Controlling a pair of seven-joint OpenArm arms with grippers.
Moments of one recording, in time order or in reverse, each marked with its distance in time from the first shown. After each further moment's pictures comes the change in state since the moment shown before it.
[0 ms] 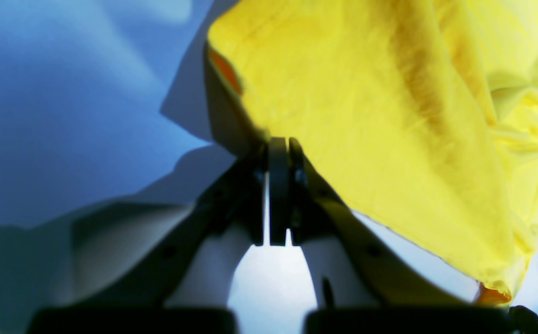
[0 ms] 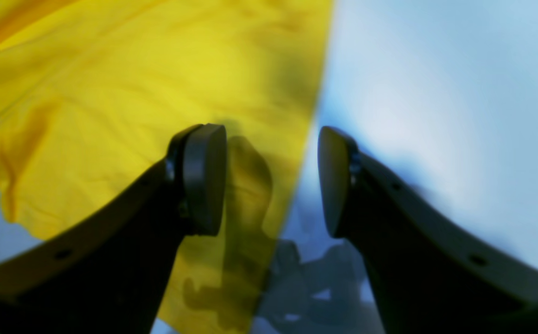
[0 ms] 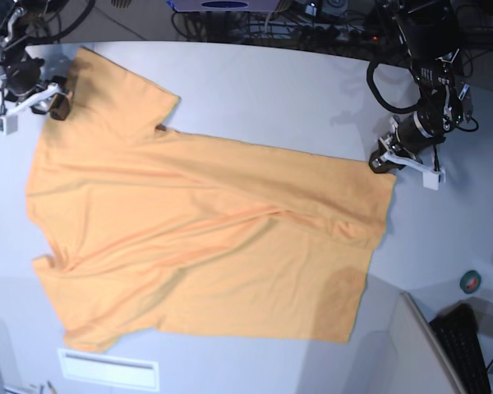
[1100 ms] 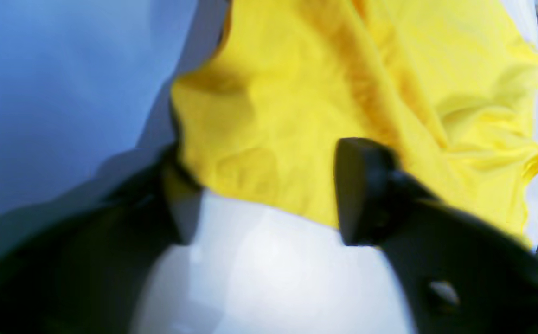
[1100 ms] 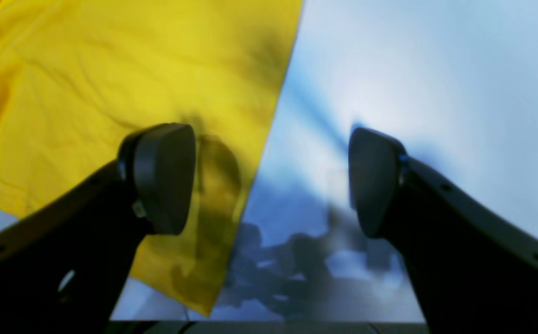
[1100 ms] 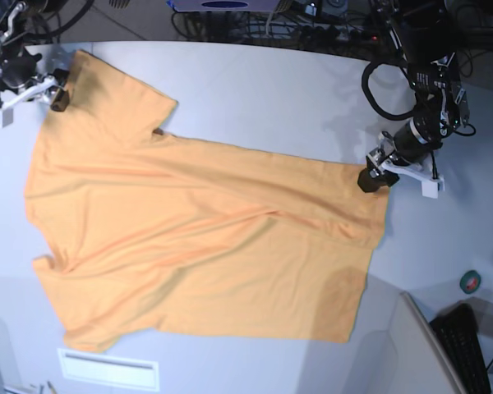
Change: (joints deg) left arm -1.0 1.4 -0.1 0.5 -0.8 -0.5 -1.7; right arm -0.8 -1.9 4.6 6.0 -2.9 -0.4 -4.1
